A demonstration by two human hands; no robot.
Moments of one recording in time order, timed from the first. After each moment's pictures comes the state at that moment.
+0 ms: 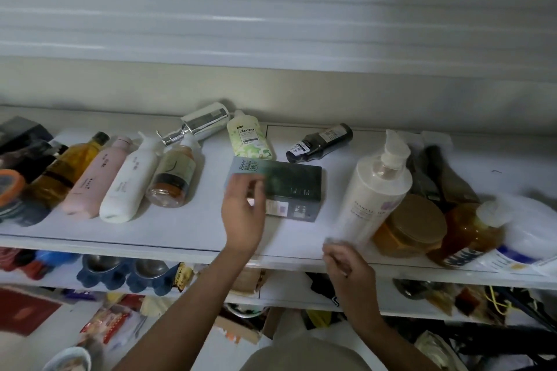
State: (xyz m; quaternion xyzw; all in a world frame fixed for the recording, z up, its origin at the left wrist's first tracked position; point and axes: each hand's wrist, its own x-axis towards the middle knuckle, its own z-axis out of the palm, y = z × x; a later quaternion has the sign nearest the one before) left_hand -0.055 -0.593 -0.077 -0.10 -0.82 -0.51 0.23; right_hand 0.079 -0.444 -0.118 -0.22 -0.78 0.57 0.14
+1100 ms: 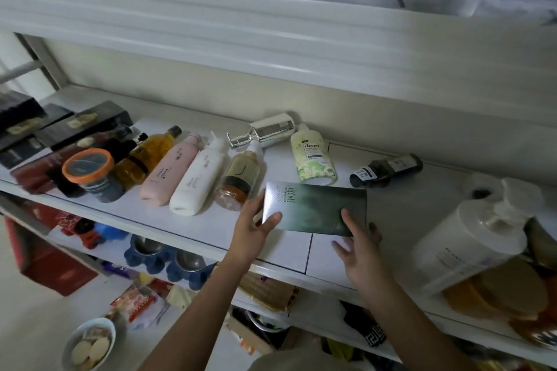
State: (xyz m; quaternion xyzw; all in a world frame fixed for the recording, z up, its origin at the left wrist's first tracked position) left_hand -0.074 -0.699 -0.098 0.00 -0.75 -0.66 -0.01; right_hand -0.055 -0.500 -0.103 -0.37 -0.41 0.83 0.04
